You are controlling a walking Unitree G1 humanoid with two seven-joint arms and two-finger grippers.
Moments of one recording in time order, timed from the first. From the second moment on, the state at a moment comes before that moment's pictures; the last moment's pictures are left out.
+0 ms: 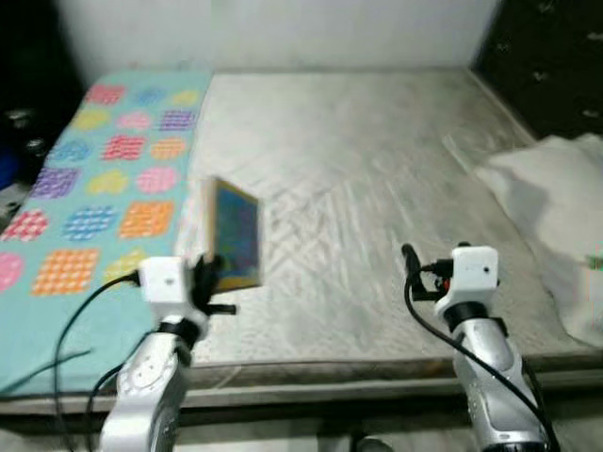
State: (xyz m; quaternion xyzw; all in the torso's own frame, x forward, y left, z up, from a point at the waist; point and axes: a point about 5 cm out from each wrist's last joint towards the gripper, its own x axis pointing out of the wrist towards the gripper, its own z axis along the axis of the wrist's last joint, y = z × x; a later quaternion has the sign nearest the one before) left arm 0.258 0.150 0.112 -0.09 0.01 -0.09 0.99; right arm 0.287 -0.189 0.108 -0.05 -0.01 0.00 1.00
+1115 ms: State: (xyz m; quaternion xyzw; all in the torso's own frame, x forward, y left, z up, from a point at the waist) left arm 0.260 0.148 0.110 -0.10 0.02 -0.09 0.99; right arm 0.295 -0.184 0.114 -0.06 -0.02 0.02 1.00
